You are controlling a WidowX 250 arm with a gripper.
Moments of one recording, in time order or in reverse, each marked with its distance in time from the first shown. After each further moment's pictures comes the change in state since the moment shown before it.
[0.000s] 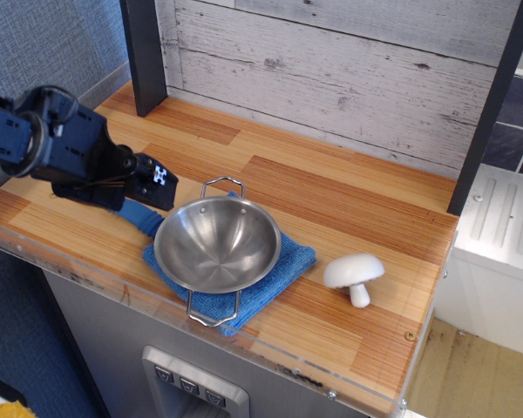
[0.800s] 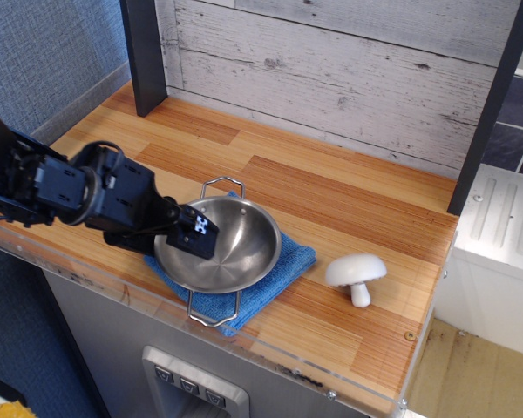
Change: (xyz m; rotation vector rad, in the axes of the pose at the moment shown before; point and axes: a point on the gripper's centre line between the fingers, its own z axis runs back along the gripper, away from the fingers) arm -0.031 -0.016 -0.044 -0.102 0.104 0.011
